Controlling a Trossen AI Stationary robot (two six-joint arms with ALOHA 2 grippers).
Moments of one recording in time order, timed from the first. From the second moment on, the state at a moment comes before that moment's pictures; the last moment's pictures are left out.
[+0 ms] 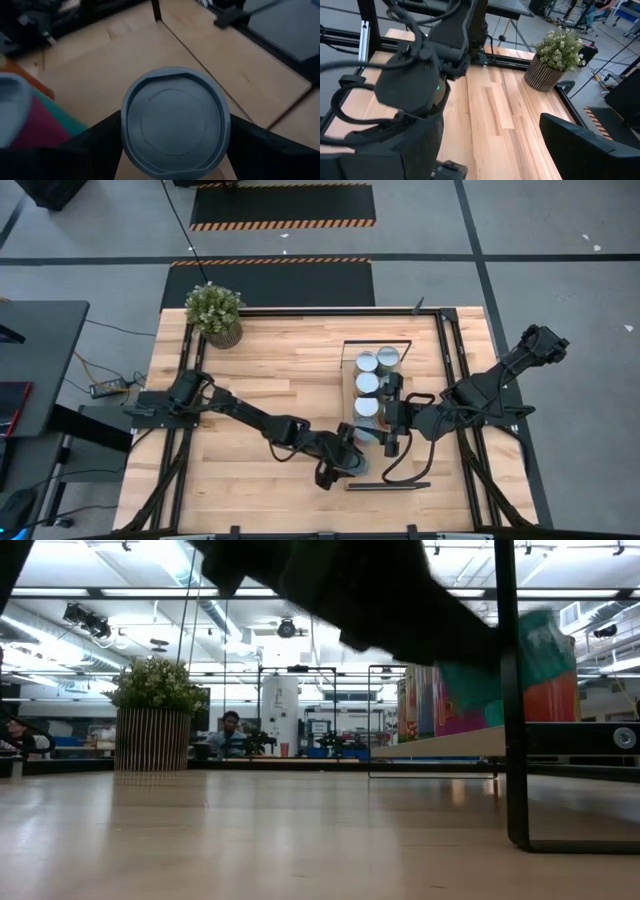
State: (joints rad) left arm -0.33 2.08 1.34 0.22 -0.03 0.20; right arm 0.57 1.28 1.16 -0.40 0.71 0.10
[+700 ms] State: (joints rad) left arm -0.33 2.09 1.34 0.25 -0.03 0.22; right arm 0.57 1.28 1.16 -0.40 0.71 0.10
